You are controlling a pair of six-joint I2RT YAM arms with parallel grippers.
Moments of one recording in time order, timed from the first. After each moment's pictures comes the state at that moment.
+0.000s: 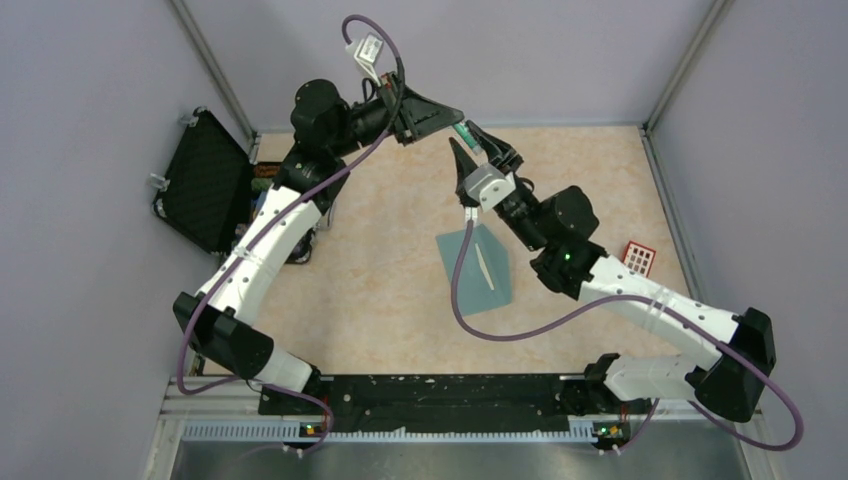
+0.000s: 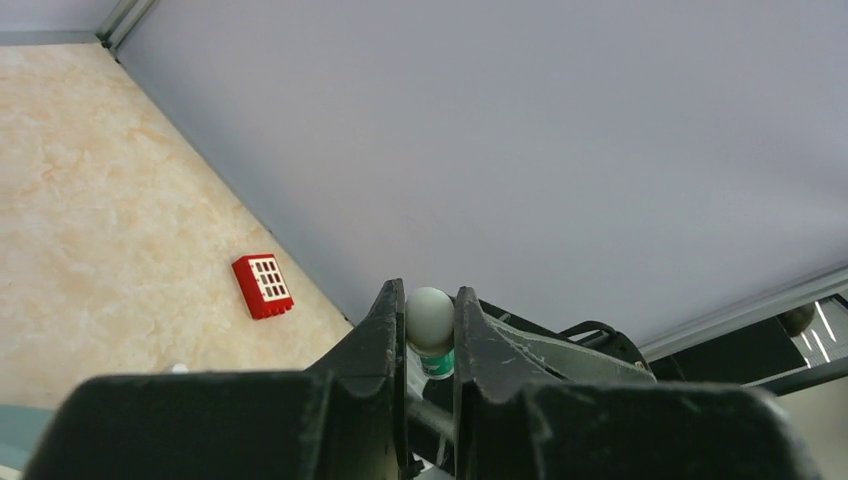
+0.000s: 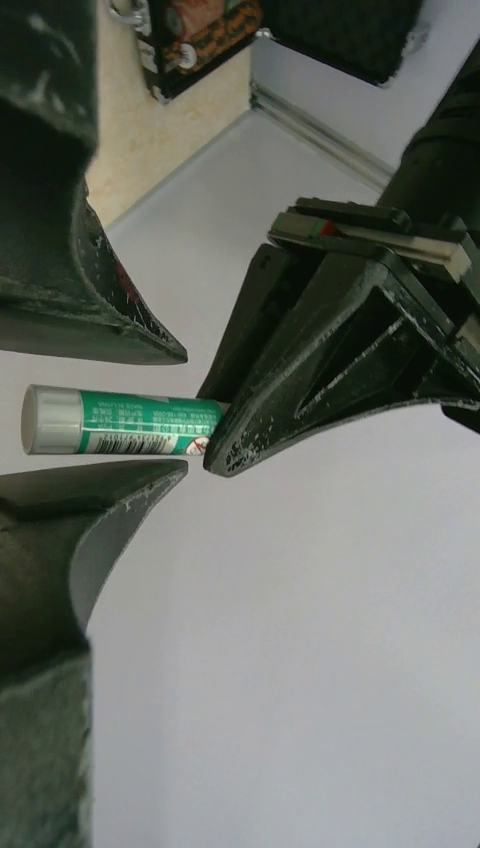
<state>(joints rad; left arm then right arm) -0.46 1.49 1.64 0.07 0.69 -1.06 0.88 1.20 1.03 0.68 0.06 -0.86</state>
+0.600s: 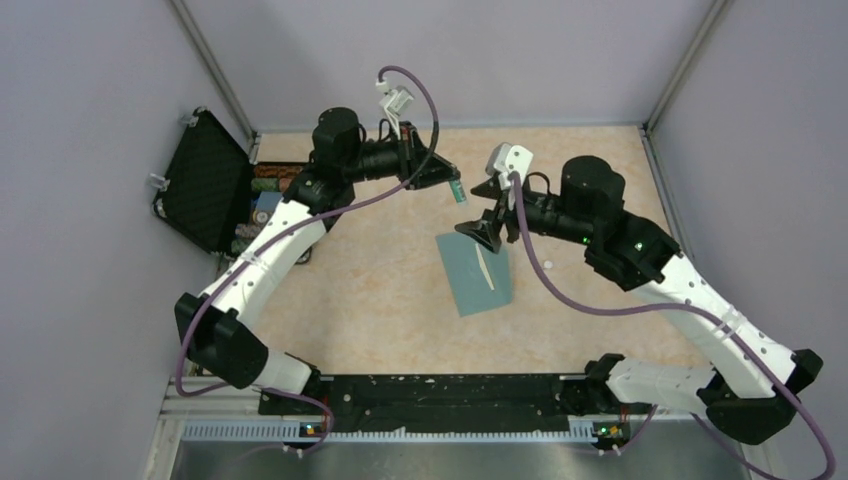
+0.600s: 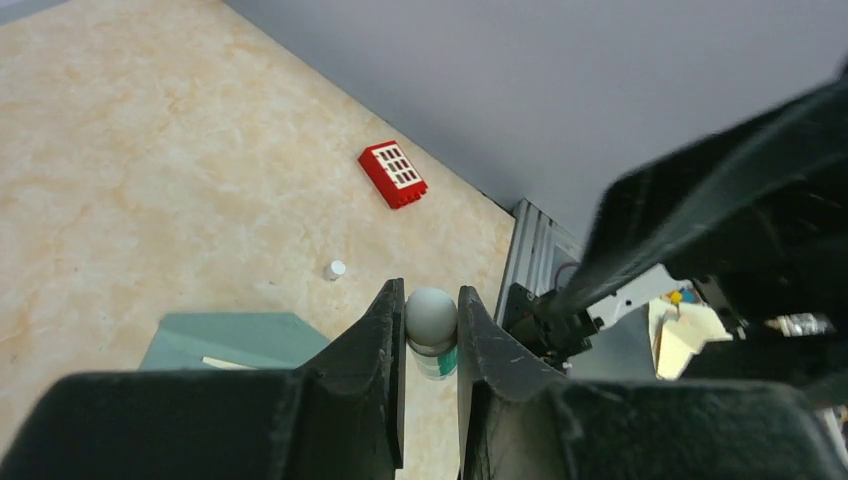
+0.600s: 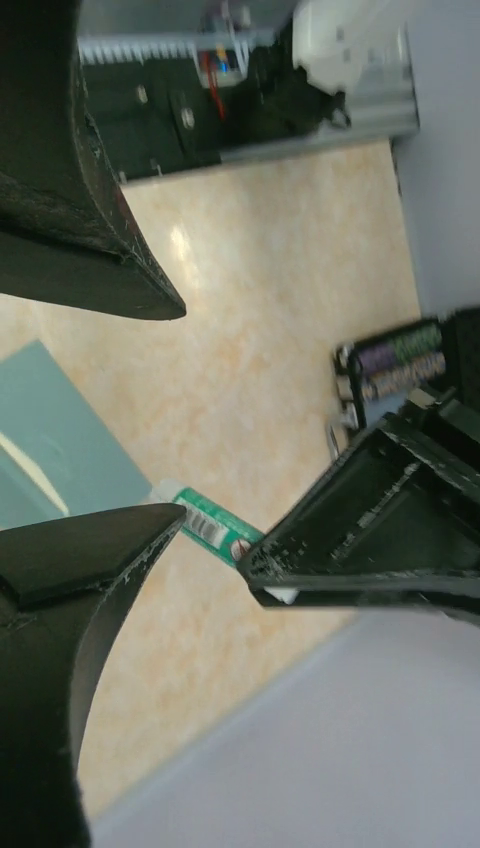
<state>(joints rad) -0.46 1.44 1.43 -0.06 0.81 -0.52 0.81 1.08 1.34 -0.42 -0.28 -0.28</state>
